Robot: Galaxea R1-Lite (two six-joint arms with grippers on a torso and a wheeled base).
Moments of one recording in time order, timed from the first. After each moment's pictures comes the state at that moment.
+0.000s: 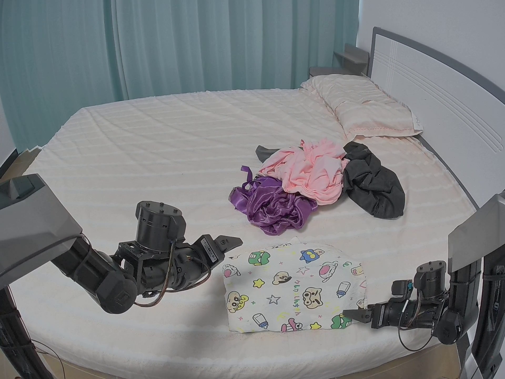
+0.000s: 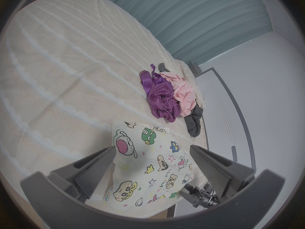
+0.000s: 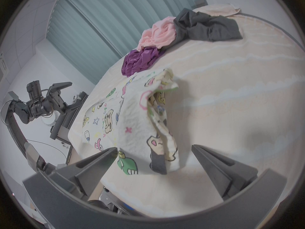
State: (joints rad) left arm -0.51 2.00 -0.71 -0.75 -0.10 -0.97; right arm 0.25 2.30 -0.06 -1.55 0.35 0.33
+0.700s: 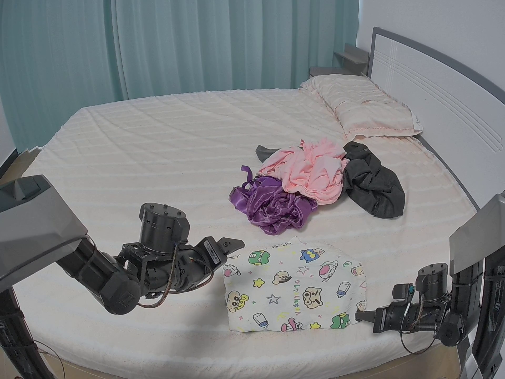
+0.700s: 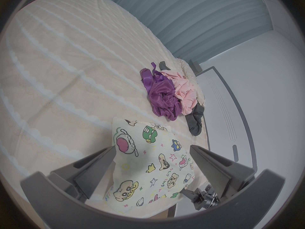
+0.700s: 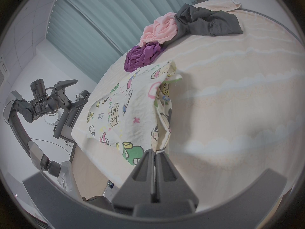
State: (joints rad) left arm -0.52 2.01 -0.71 -0.75 -0.10 -0.97; right arm 0.26 2.30 -0.02 -1.55 0.39 0.34
